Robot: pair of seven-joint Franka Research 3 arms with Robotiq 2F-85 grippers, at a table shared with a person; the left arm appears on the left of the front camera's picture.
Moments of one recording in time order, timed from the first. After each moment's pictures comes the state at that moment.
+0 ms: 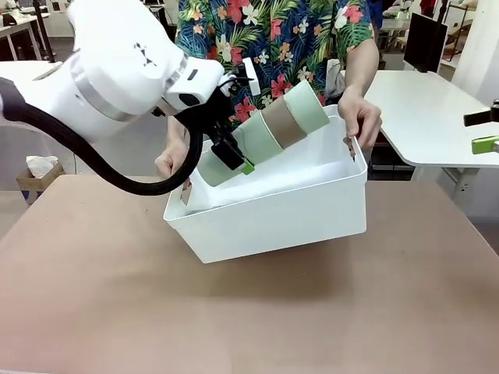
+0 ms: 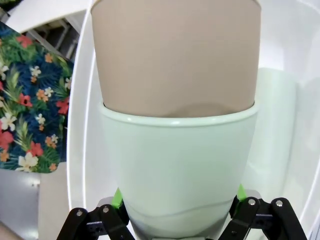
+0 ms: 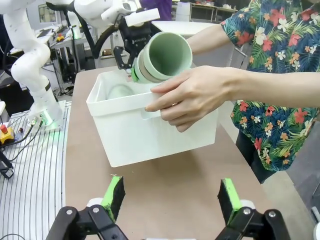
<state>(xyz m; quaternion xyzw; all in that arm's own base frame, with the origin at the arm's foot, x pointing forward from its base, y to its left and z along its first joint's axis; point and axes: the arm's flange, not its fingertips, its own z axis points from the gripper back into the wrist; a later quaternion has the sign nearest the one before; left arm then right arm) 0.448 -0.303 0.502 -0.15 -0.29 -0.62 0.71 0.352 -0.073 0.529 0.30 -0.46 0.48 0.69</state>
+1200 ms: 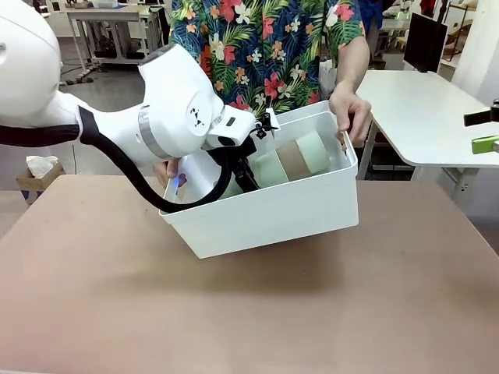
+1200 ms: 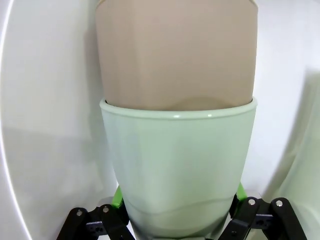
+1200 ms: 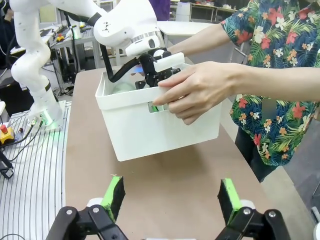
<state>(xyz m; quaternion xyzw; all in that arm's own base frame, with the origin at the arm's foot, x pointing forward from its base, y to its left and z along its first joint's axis) 0.498 -0.340 0.415 -0.12 -0.25 -0.62 0.74 0.352 -0.073 0.529 0.30 -0.46 0.48 0.69</state>
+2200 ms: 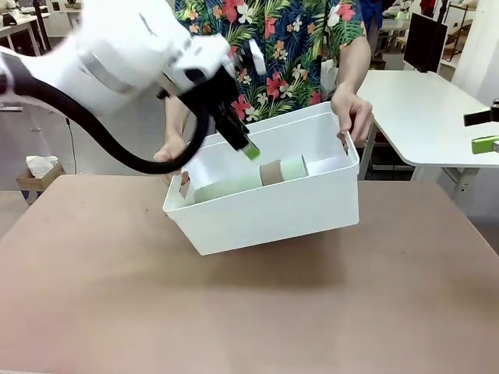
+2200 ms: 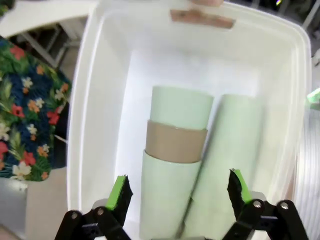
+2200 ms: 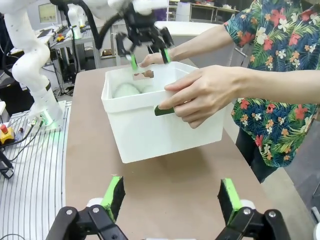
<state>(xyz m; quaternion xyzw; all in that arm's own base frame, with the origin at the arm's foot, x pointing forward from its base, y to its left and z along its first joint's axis) 0.456 -0.297 0.545 -0.20 -0.28 -0.61 0.71 0.352 -0.073 0.529 0.30 -0.46 0.48 0.69</state>
